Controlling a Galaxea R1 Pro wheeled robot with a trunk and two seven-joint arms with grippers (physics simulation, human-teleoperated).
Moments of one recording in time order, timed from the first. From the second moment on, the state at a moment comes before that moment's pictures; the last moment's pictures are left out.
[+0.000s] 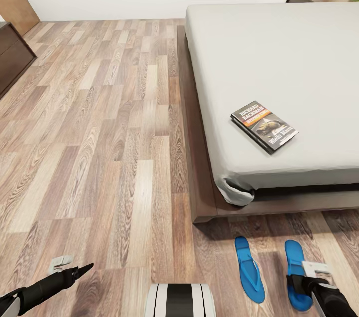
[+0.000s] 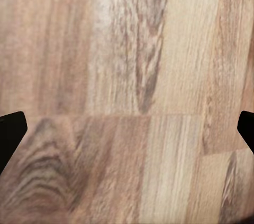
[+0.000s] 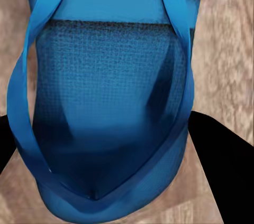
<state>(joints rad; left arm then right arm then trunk) -0.45 0.42 0.10 -0.34 0.37 0.10 -0.93 -0.36 -0.22 -0.36 -0.67 0.20 0.31 0.08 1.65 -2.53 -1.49</state>
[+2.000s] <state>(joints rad) -0.45 0.39 0.10 -0.34 0.37 0.10 -0.92 -0.36 -0.22 -0.37 -0.77 0.52 0.32 0.32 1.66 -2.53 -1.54</state>
